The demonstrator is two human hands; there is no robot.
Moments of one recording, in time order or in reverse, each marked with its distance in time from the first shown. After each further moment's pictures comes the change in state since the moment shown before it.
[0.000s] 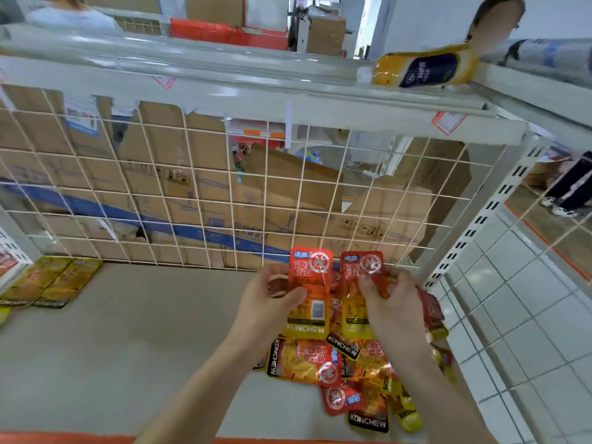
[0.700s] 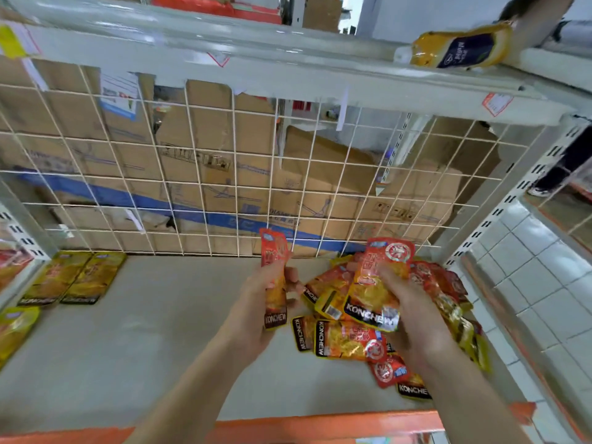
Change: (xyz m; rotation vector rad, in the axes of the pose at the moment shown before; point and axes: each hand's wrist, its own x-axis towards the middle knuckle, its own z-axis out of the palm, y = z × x) left_hand -0.008 0.004 -0.098 -0.508 -0.237 -0.167; right_hand -0.061 -0.036 0.053 0.694 -0.312 0.425
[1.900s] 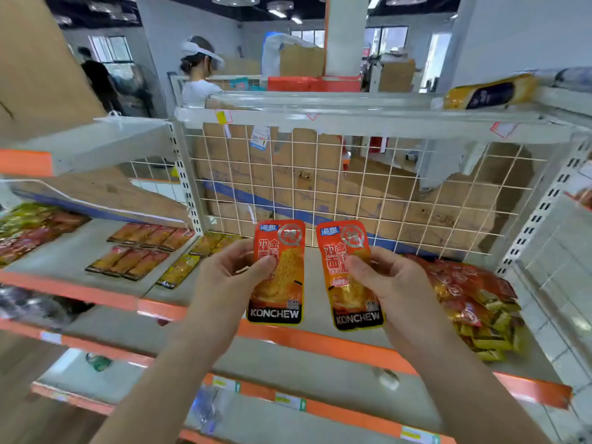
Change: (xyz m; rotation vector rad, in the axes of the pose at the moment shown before) left_hand -0.249 0.029 0.013 0.411 0.431 0.510; right_hand -0.182 0.007 0.040 -0.092 -0.355 -0.351
